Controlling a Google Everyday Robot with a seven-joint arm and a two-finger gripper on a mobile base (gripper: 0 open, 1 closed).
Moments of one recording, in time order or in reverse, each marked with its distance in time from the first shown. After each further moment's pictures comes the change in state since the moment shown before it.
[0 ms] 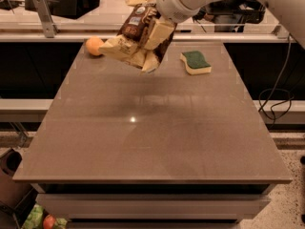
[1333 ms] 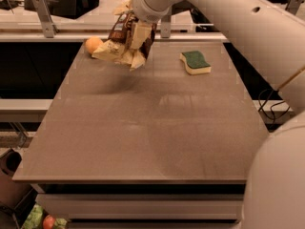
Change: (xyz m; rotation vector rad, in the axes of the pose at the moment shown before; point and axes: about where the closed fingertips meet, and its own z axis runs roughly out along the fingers) arm 0.011 -0.029 0.105 -0.040 0.080 -0.089
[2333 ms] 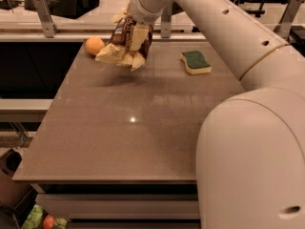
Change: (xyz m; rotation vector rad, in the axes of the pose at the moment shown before) arm 0.012 -0.007 0.051 -0.092 -0.007 -0.026
